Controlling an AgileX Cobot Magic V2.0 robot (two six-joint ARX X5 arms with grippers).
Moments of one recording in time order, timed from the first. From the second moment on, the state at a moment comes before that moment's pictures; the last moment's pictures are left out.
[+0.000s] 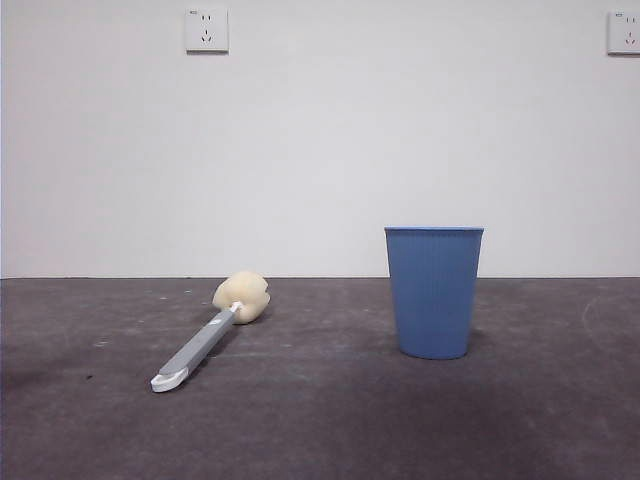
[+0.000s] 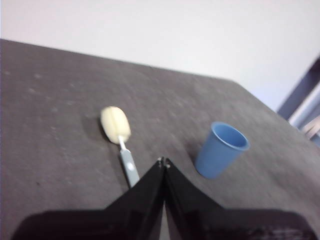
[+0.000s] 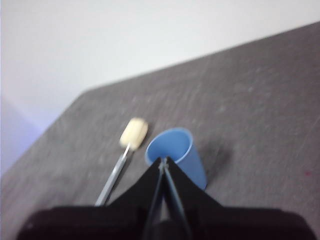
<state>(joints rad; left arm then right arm) -0.03 0.19 0.48 -0.49 0.48 -0.28 0.01 0.31 0.59 -0.52 -0.46 0.28</state>
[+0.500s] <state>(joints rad) -0.03 0.43 0.84 -1.05 0.59 0.06 0.11 0.61 0.96 -1.17 -0.47 -0.04</state>
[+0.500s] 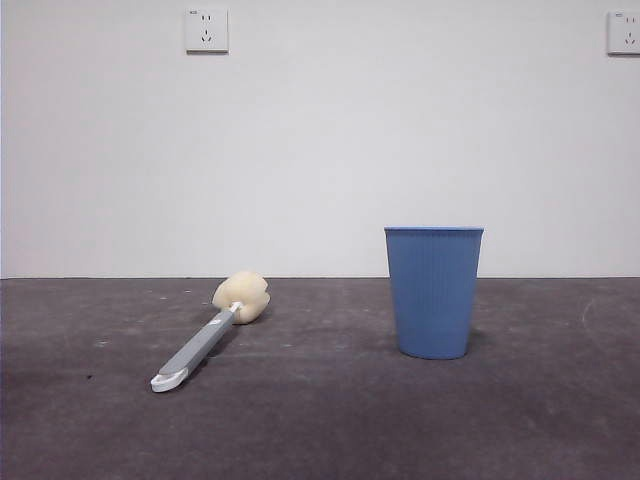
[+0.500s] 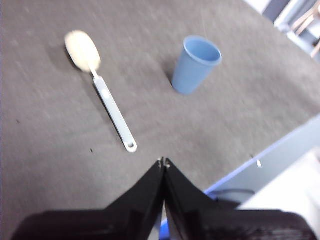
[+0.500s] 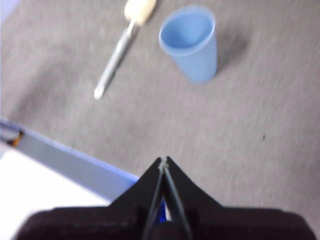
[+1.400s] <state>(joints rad) -0.04 0.55 0.85 -1.05 0.58 0.07 0.12 0.62 0.96 -1.20 -0.47 -0.04</state>
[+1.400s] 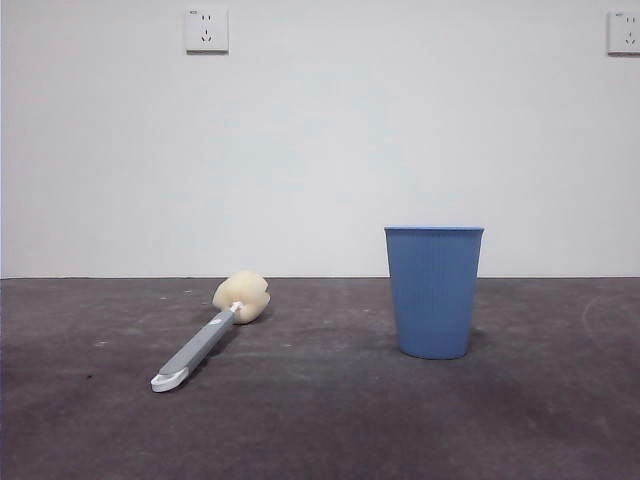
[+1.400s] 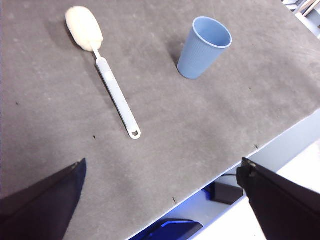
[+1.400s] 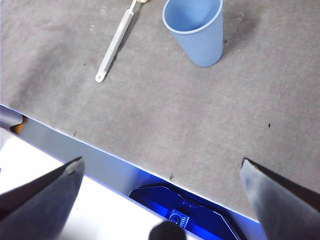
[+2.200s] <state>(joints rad) -0.52 1.32 0.86 -0.45 -0.01 -0.24 0.12 0.63 0.96 -1.20 -0.47 -0.04</state>
